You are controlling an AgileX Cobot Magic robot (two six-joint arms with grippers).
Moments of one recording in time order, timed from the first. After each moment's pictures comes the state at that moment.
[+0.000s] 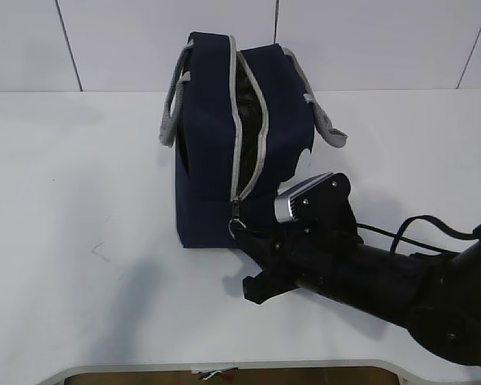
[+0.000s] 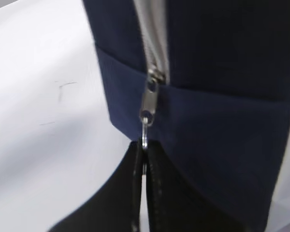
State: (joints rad) left arm -0.24 1.51 -1.77 -0.49 1.26 0.16; right arm 0.53 1.94 -0.61 -0.27 -0.90 0.23
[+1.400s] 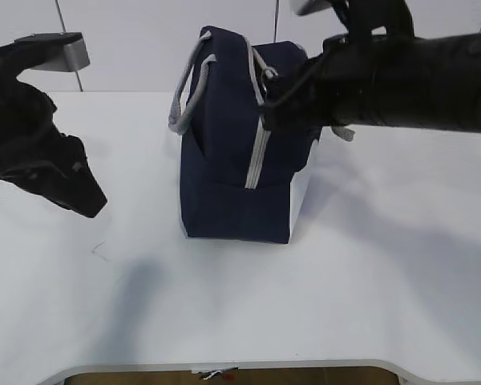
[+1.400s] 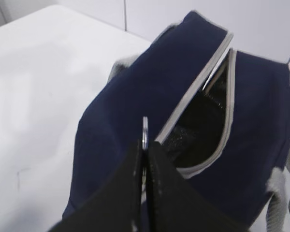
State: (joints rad) left arm -0.38 1.51 -1.17 -0.38 1.02 0.35; right arm 0.53 1.47 -0.99 -0.50 0.01 0.46
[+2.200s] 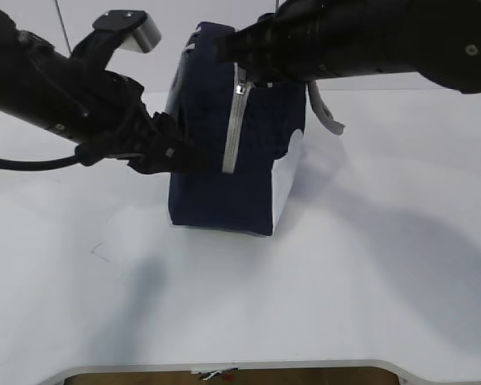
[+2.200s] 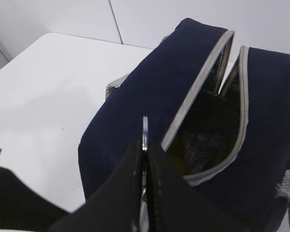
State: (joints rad) left arm -0.47 1.62 -1.13 -0.85 0.60 0.89; right arm 0.57 1.60 -1.23 -0.40 0.15 0.60
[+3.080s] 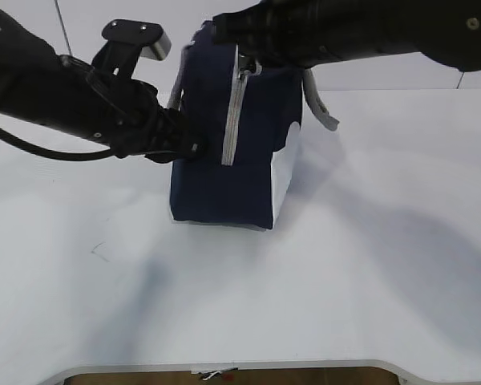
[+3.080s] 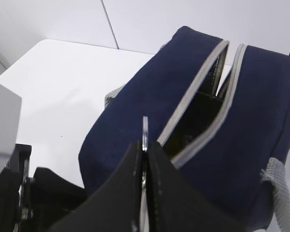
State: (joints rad) left arm -0.49 1.72 -1.13 -0.91 0.34 0.90; right arm 0.57 1.60 -1.28 -0.38 0.20 0.60
